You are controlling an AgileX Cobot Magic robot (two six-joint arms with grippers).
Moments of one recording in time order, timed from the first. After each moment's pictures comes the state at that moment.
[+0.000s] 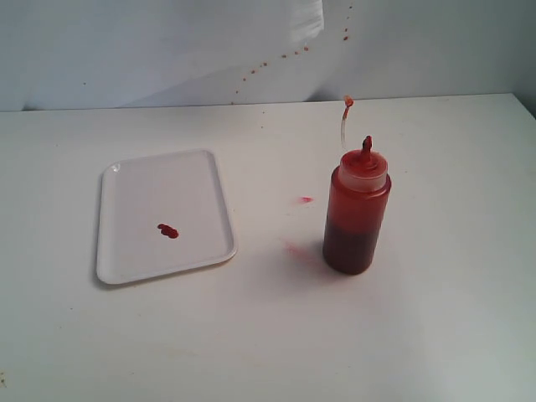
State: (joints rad) left arm -0.11 0.03 -0.24 0.77 -0.06 -0.97; right arm 0.08 0.96 -0.83 -1.07 -0.07 1.11
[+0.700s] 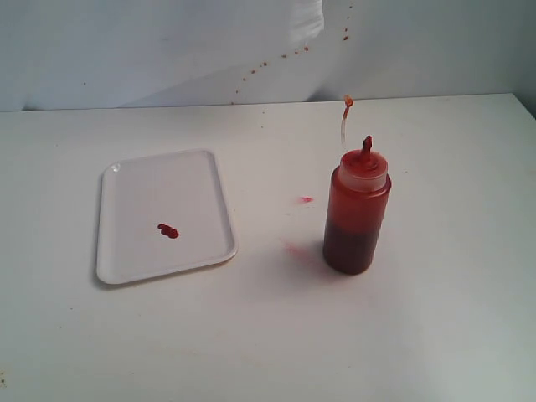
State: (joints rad) left arm -0.11 0.03 0.00 0.09 0.26 -0.12; right arm 0.08 0.96 -0.83 -1.07 -0.07 1.11
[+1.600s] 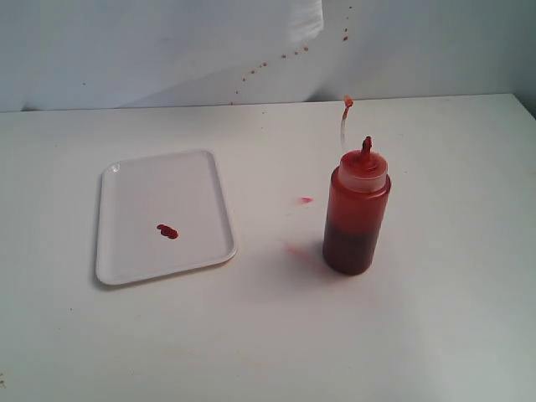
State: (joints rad) left arm 0.04 0.03 0.00 0.09 0.32 -0.12; right arm 0.08 0.96 -0.83 -1.07 -0.07 1.11
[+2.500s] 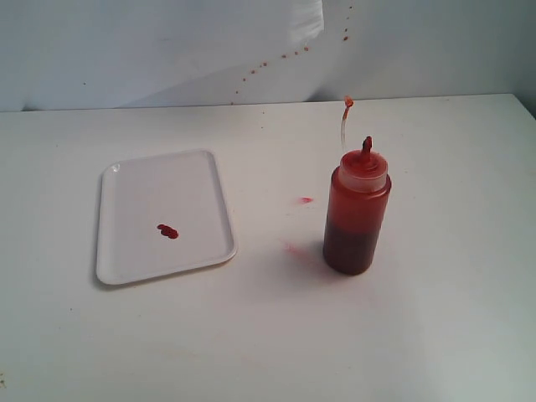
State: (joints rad) left arm 0.07 0.03 0.00 0.09 0.32 -0.11; right arm 0.08 0.96 -0.83 -1.07 -0.07 1.11
